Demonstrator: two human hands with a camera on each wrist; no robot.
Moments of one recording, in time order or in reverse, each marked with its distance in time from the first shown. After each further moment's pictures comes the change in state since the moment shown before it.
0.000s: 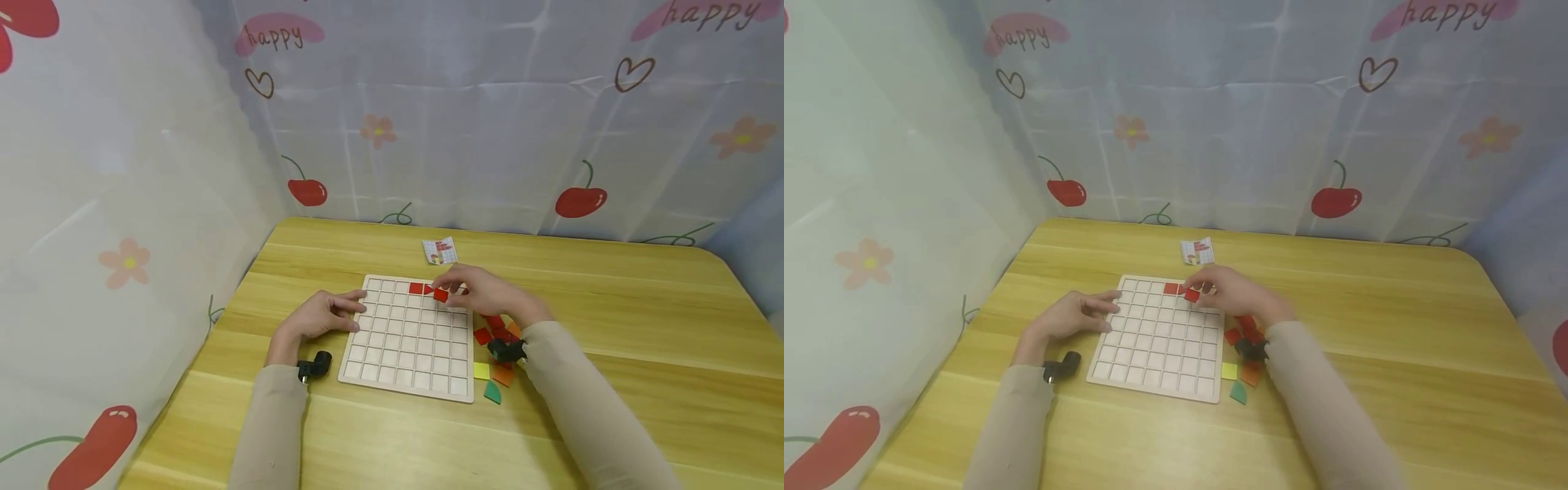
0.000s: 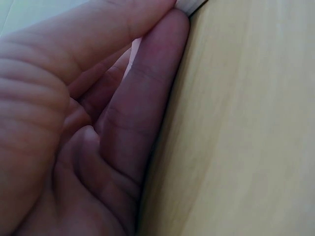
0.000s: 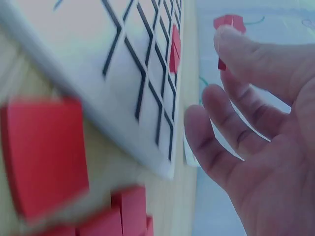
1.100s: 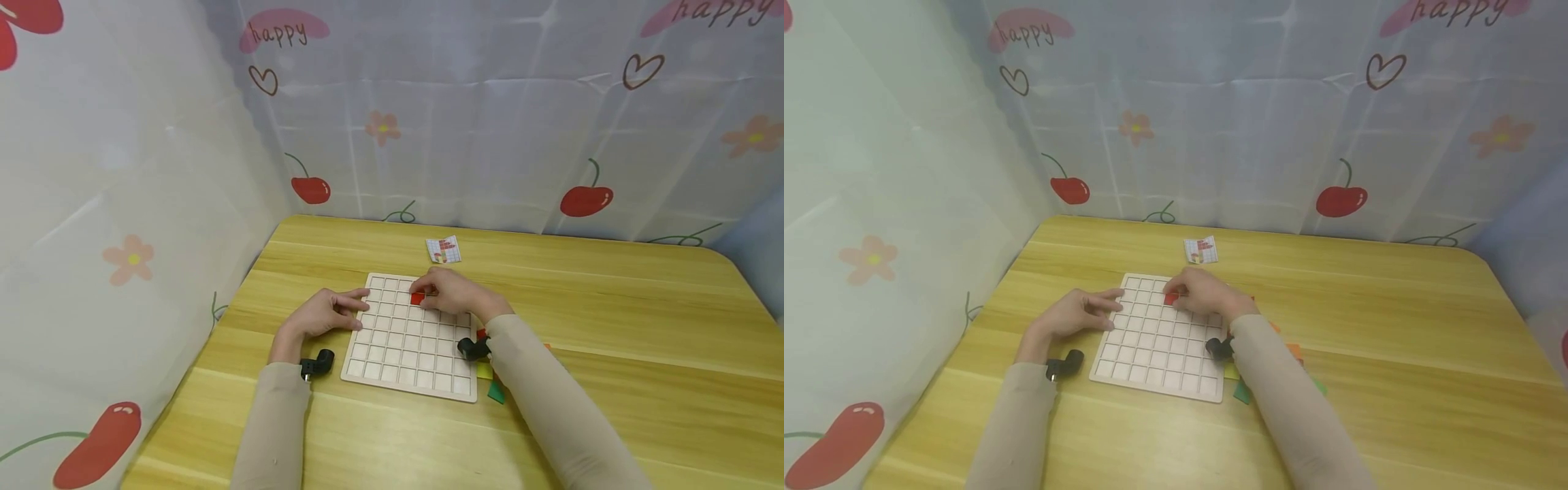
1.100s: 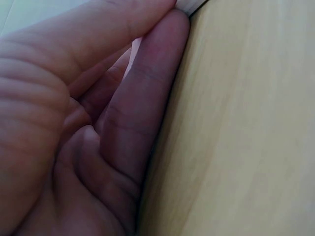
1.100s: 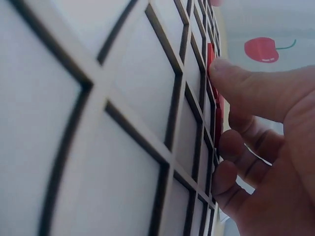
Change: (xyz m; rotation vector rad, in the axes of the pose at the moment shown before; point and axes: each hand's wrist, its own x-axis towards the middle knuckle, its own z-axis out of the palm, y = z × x) left_hand 0.001 -0.001 -0.002 -0.029 -0.010 0.010; right_hand 0.049 -0.015 0.032 -0.086 -0.052 0.037
